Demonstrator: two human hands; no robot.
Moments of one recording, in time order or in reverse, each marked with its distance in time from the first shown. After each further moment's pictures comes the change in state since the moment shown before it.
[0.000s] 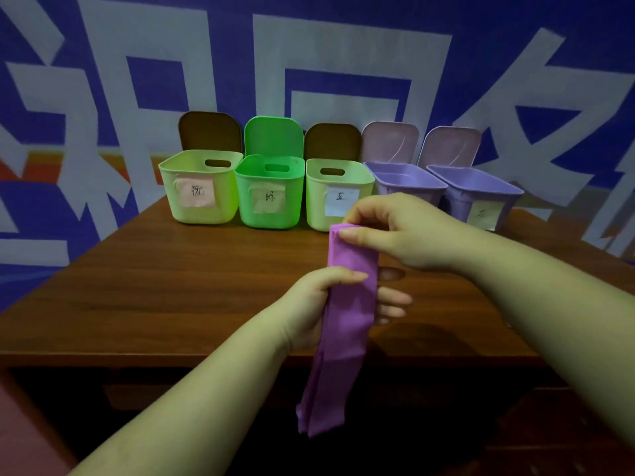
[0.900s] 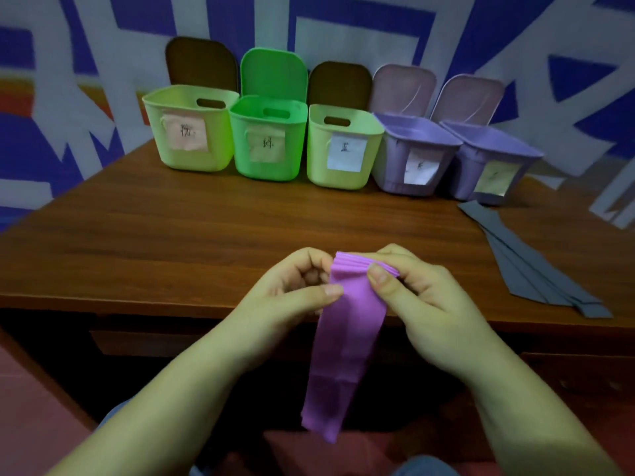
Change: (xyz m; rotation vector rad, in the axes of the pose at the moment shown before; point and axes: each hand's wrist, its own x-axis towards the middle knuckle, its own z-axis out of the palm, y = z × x) left_hand -0.059 -0.033 -0.001 0.197 0.290 0.274; right_hand -0.084 0.010 0.082 0.557 0.173 -0.005
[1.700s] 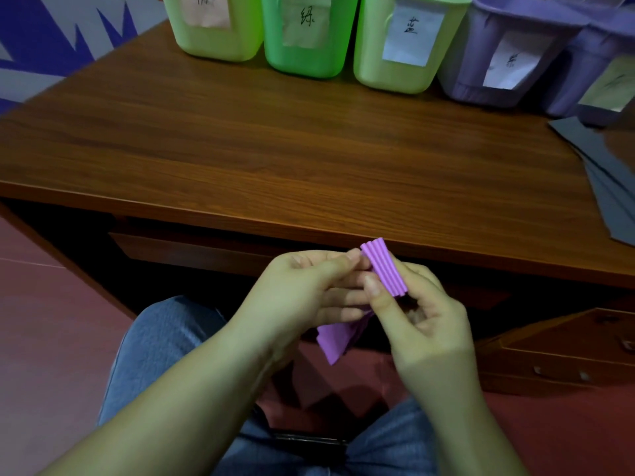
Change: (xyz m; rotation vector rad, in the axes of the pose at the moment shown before) left_hand -0.029 -0.039 0.008 -0.112 0.454 -0.480; right_hand -0.056 0.060 0.083 0.188 0.315 0.235
